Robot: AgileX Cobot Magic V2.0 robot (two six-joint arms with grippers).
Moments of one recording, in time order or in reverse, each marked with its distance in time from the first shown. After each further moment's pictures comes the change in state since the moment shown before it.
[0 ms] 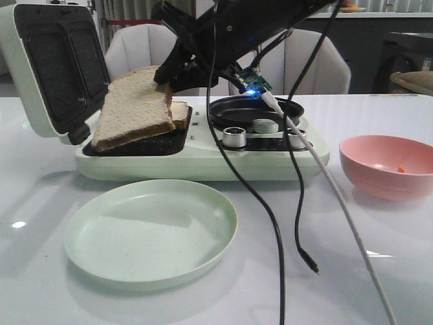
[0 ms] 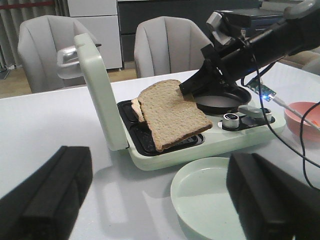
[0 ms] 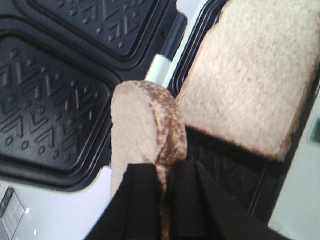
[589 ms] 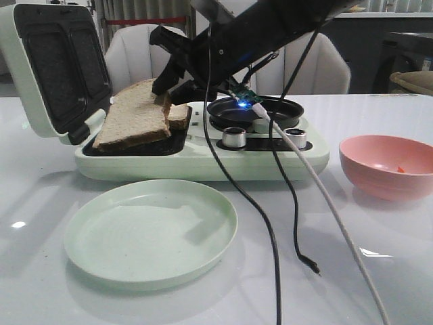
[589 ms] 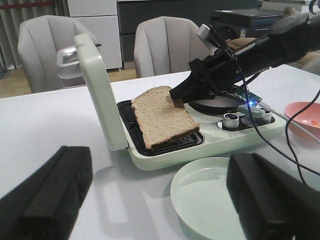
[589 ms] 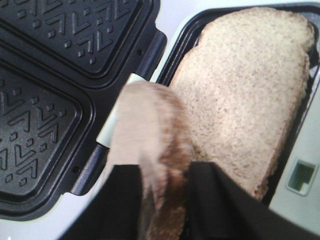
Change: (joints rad) left arm 0.000 0.000 0.000 0.000 0.000 0.000; right arm 0.000 0.089 -0.073 0.024 -0.044 -0.108
